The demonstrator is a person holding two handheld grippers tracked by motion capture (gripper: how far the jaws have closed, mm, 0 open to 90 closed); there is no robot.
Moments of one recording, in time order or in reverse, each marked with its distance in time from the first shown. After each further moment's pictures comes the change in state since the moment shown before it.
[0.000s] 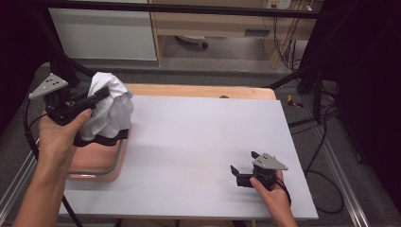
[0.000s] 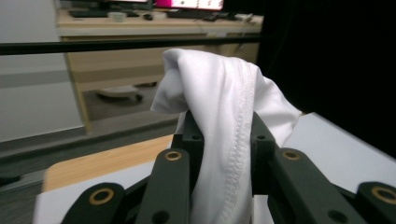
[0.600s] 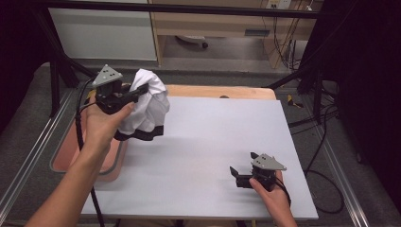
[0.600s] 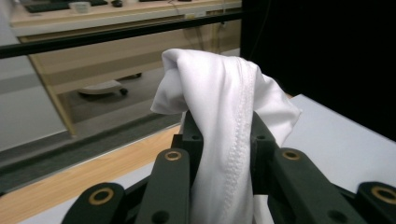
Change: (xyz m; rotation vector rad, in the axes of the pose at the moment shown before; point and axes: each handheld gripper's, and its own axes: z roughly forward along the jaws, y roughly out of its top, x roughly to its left) left arm -0.055 0.006 0.081 0.084 -0.063 0.066; right arm 0.002 -0.001 0.001 0.017 0.007 -0.005
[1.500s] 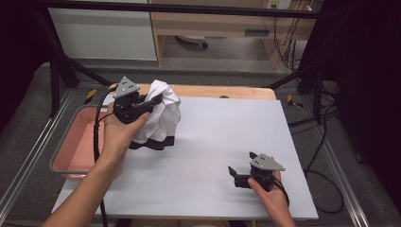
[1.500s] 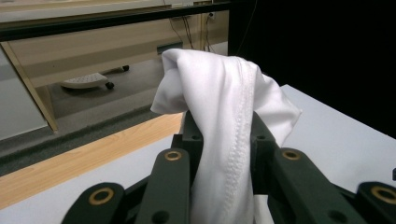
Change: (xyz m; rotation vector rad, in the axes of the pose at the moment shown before) left arm -0.023 -0.024 0.021 0.031 -0.023 0.010; right arm 0.004 0.001 0.002 -0.014 -0.007 -0.002
